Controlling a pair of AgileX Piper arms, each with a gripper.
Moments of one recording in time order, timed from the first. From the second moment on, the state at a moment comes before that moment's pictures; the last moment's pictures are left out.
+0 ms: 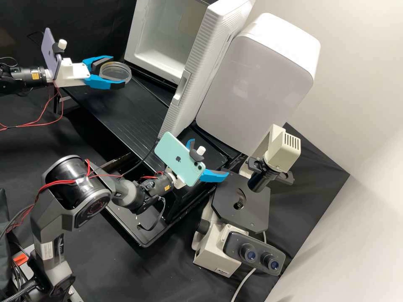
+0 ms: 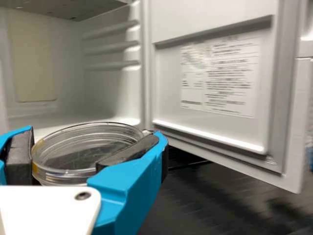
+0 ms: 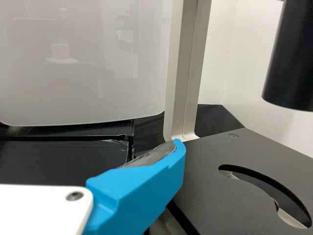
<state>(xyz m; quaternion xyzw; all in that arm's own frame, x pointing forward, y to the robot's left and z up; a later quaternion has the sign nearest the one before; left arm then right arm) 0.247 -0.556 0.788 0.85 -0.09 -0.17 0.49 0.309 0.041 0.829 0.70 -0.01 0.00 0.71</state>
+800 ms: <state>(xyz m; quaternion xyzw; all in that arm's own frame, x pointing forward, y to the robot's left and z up) 0.360 -0.599 0.784 0.88 -0.04 -0.12 0.47 0.309 0.041 0.829 0.70 -0.01 0.00 0.71</state>
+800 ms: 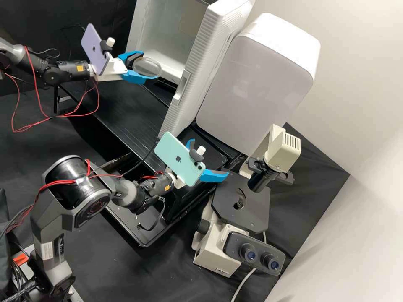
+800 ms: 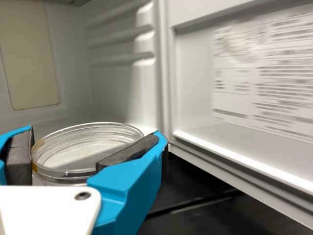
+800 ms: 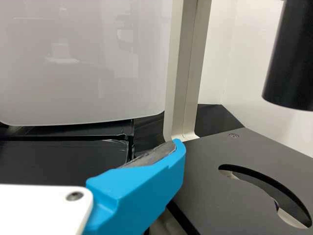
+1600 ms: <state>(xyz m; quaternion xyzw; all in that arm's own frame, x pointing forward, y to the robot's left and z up) 0.451 -0.626 0.798 0.87 0.02 -0.03 0.49 0.309 0.041 0.829 0.70 -0.01 0.00 0.71</state>
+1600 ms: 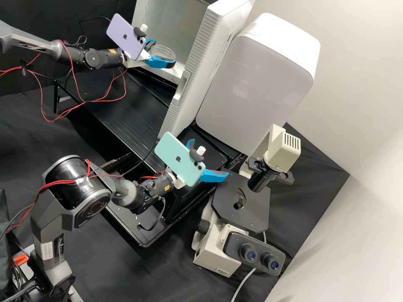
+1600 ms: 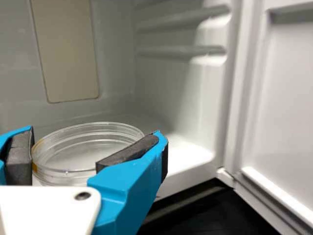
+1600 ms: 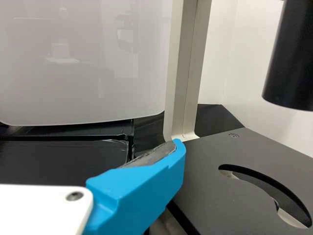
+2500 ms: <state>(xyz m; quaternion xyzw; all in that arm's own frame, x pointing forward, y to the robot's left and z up) 0.521 -0.628 0.765 0.87 0.07 -0.02 0.49 0.309 0.041 0.829 0.70 -0.01 0.00 0.71</state>
